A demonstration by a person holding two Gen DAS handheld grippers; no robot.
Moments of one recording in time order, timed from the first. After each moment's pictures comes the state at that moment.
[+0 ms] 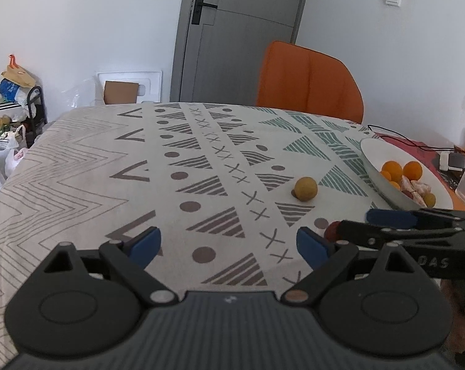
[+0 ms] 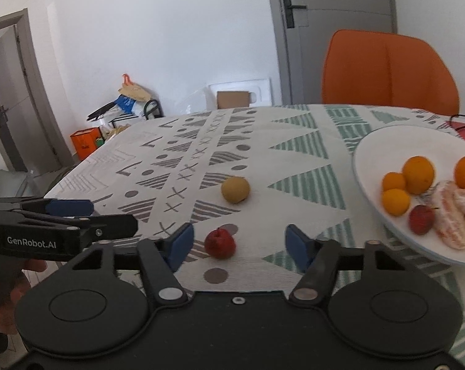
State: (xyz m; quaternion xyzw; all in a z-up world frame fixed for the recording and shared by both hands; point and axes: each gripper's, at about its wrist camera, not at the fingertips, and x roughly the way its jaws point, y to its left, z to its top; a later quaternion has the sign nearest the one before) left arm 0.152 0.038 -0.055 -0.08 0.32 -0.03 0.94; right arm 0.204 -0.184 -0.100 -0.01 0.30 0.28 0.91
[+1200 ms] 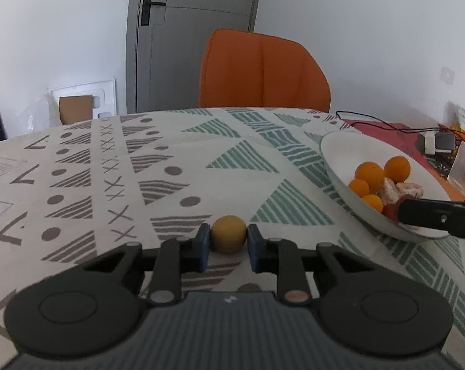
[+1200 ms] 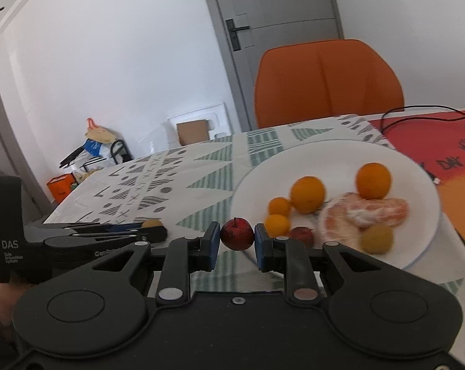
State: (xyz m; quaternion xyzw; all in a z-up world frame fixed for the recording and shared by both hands) left arm 0.238 -0.047 -0.068 -0.04 0.31 -0.09 0.94; right arm 0.223 -0.287 -0.079 0.07 0.27 0.21 0.94
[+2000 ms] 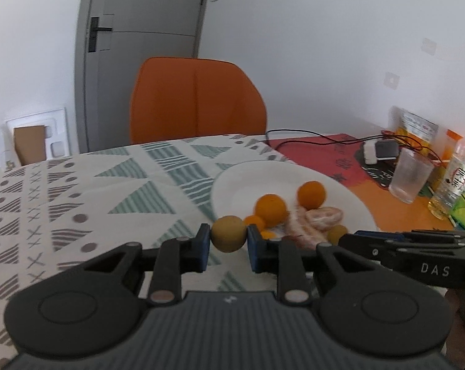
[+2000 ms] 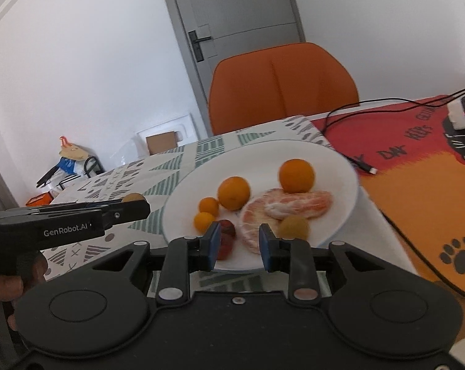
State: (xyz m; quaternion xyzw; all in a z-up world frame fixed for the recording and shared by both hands) left arm 0.230 -0.120 -0.031 -0.03 0.27 -0.18 0.94; right arm 0.212 -0.345 -0.084 0.09 0.26 0.15 0.95
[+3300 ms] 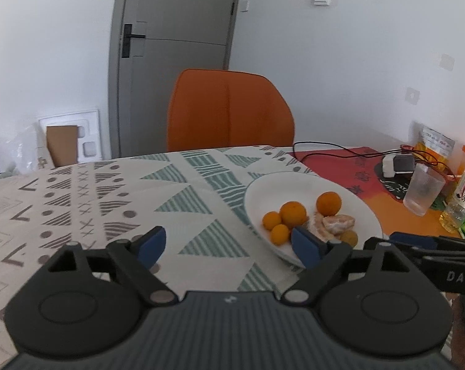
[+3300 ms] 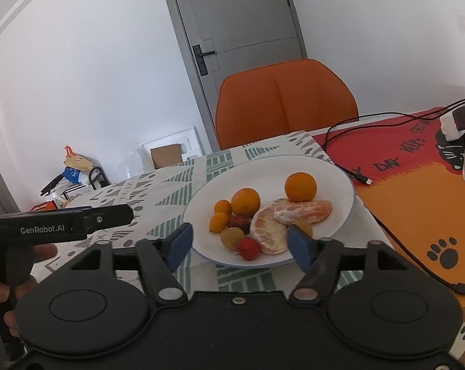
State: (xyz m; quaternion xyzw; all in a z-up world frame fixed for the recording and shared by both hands) left arm 0.191 -0.093 -0.003 -0.04 0.27 -0.11 0.96; right arm 0.184 -0.341 -0.067 0.09 0.24 0.15 0.95
